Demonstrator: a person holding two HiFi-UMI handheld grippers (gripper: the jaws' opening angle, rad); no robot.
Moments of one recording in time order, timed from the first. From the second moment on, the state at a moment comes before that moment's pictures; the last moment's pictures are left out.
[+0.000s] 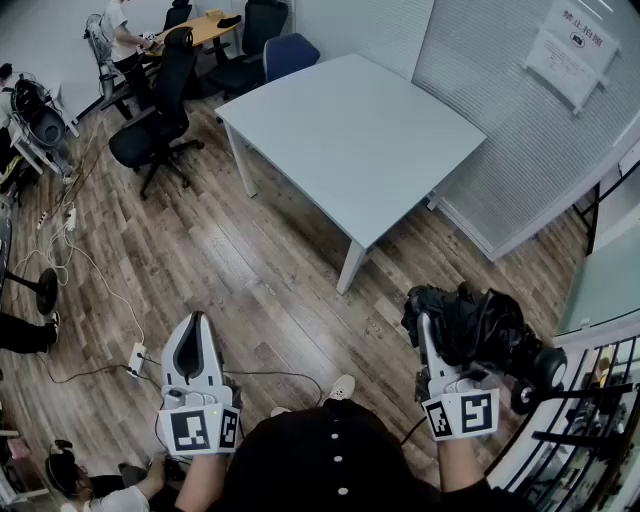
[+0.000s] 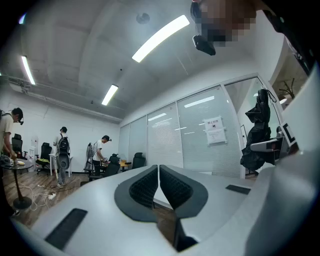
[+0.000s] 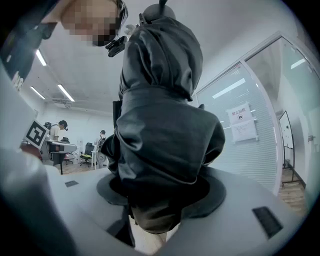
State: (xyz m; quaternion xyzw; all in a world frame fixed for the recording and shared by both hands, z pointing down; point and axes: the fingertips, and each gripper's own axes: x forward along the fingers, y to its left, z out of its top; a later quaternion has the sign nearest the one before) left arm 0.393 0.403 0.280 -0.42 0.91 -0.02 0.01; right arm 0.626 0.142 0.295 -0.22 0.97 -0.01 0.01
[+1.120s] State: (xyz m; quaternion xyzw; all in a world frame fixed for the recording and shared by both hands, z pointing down) left arm 0.377 0.377 0.297 -0.36 0.93 -0.03 0.01; right arm 0.617 0.075 0.331 -0.20 0.98 -0.05 0.03
